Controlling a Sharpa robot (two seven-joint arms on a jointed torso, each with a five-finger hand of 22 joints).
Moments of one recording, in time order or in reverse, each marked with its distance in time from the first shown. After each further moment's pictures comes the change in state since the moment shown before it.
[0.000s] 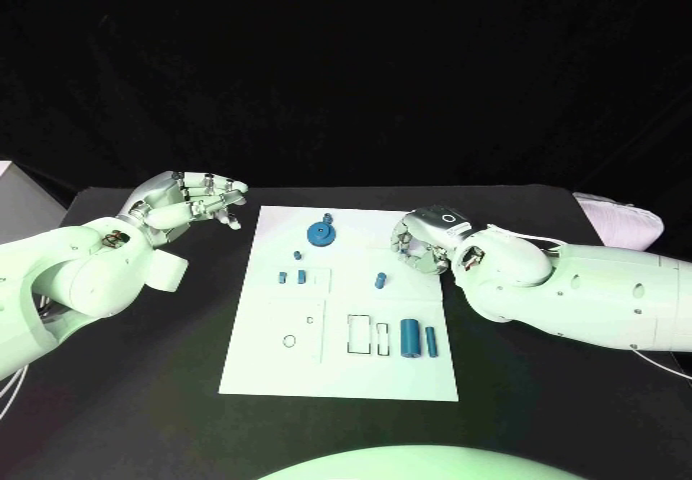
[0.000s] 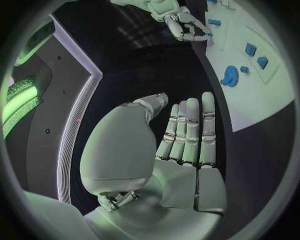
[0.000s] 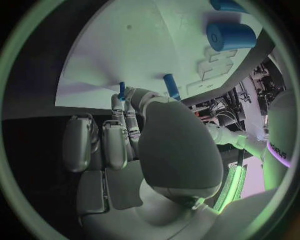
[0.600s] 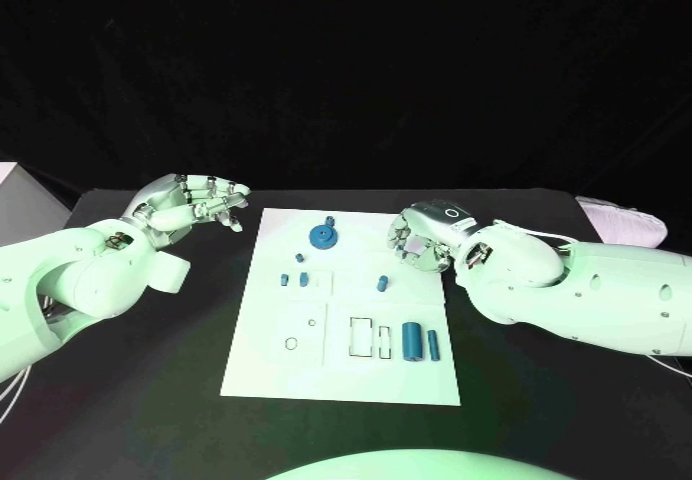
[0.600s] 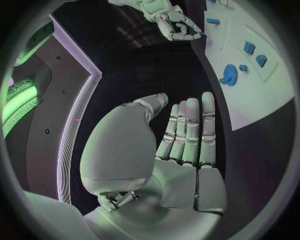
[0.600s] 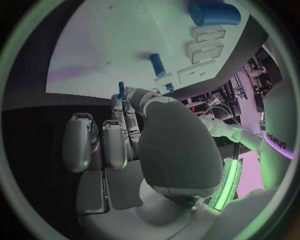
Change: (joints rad) left arm -0.001 0.002 0.000 -0.007 0.000 0.000 -0.001; left_hand 0.000 0.000 0.000 0.000 0.000 -0.004 0.004 0.000 0.000 0.000 0.000 0.000 -0.001 0.000 0.000 0.000 0.000 0.000 0.000 0.000 0.000 -0.001; right arm 0.038 -0.036 0.007 0.095 0.014 -0.004 -0.003; right_hand -0.005 0.005 0.006 -0.008 -0.006 0.004 0.003 0.000 0.001 0.000 0.000 -0.004 0.000 0.000 0.000 0.000 0.000 0.000 0.000 0.000 0.005 0.000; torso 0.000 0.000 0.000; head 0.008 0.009
